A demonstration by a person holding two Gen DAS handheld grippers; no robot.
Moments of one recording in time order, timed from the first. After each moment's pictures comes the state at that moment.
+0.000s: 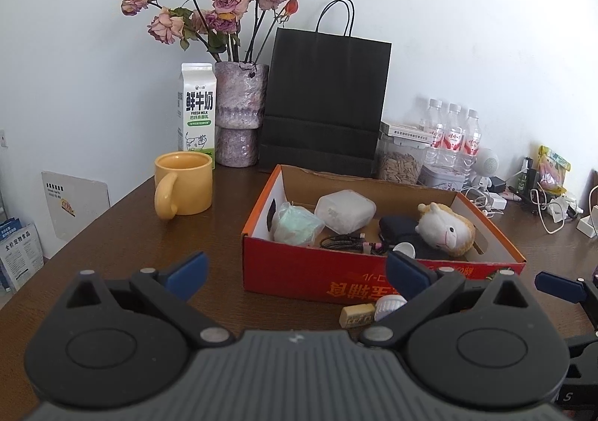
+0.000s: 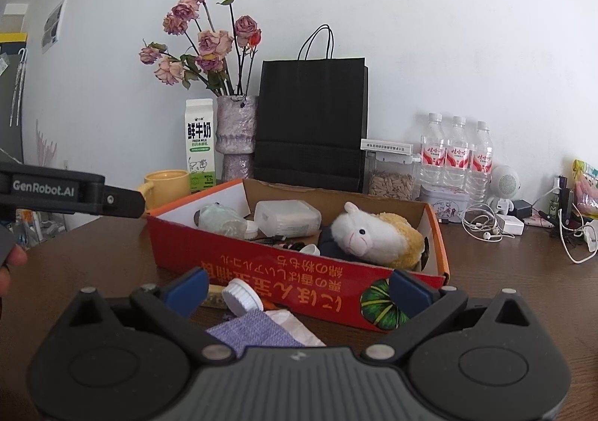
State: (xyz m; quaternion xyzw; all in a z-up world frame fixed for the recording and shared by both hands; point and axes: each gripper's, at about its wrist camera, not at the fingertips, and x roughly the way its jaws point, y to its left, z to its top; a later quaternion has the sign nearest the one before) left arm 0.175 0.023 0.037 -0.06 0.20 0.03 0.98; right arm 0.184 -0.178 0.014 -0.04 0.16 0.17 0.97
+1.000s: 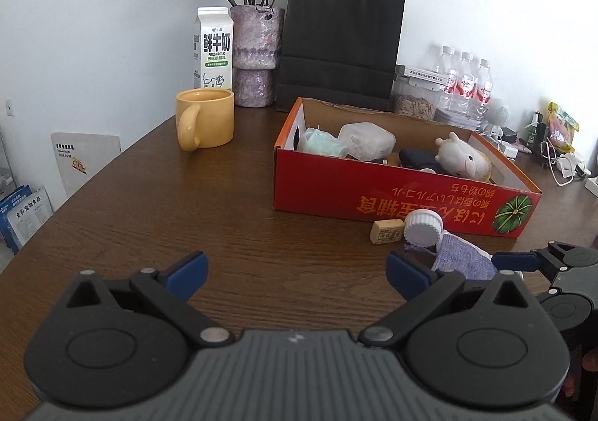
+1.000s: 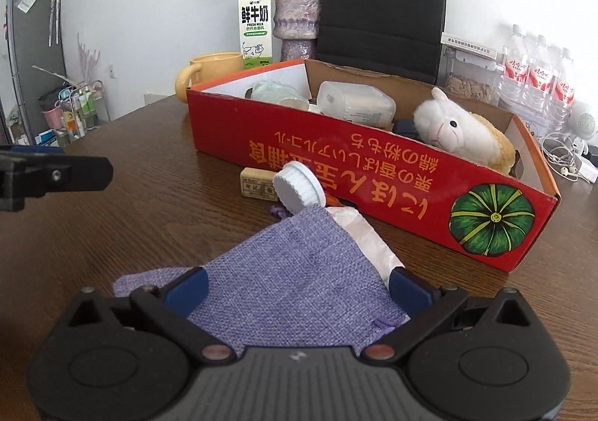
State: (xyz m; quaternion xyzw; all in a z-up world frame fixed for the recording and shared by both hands) left arm 0.153 0.042 0.002 -0.06 0.28 0.04 0.96; right arm 0.222 -0.145 -0.033 -0.10 0.32 0.26 0.91
